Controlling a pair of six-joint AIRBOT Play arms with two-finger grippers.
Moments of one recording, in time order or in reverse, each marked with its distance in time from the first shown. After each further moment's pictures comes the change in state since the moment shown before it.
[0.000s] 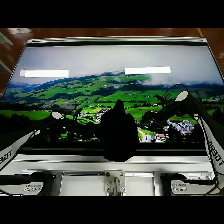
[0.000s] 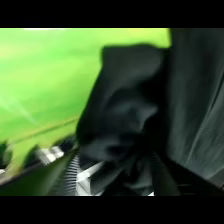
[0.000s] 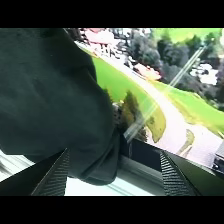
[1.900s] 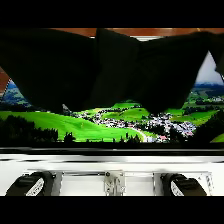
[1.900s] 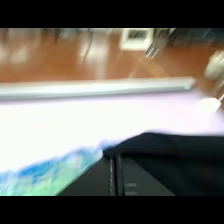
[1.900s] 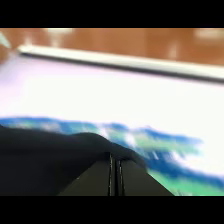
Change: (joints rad) left arm 0.267 0.759 0.948 0.672 -0.216 -0.209; right arm 0.131 0.727 0.631 -0.298 -0.160 0.117
